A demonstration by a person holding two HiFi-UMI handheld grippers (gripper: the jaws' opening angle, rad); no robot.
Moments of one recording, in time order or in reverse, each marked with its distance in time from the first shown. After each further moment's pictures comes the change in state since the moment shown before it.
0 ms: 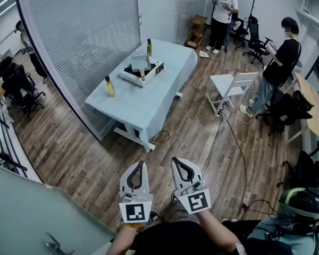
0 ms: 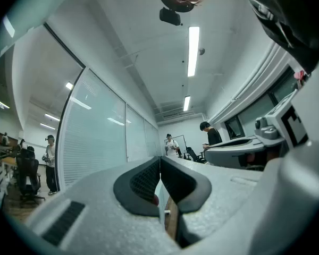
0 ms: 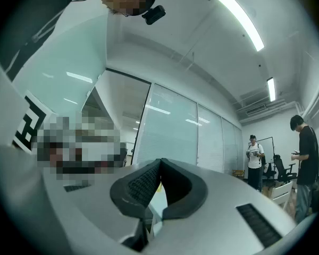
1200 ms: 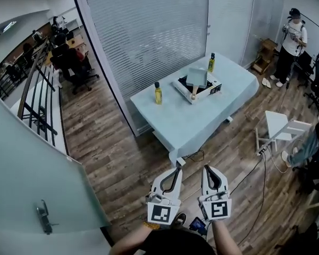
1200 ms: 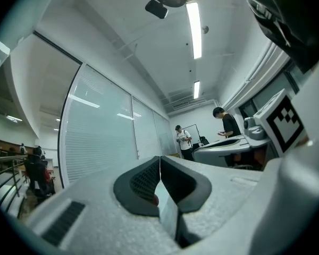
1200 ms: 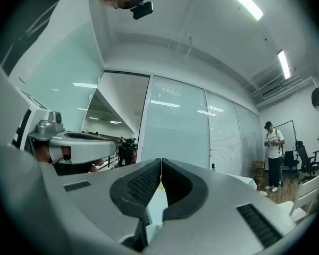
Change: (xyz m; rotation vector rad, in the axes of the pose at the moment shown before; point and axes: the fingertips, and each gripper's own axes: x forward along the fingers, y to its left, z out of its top) left arm 0.159 -0.025 -0.037 -0.018 0.100 0.163; right arm 0.116 -0.139 -0.058 0.056 0.037 0.192
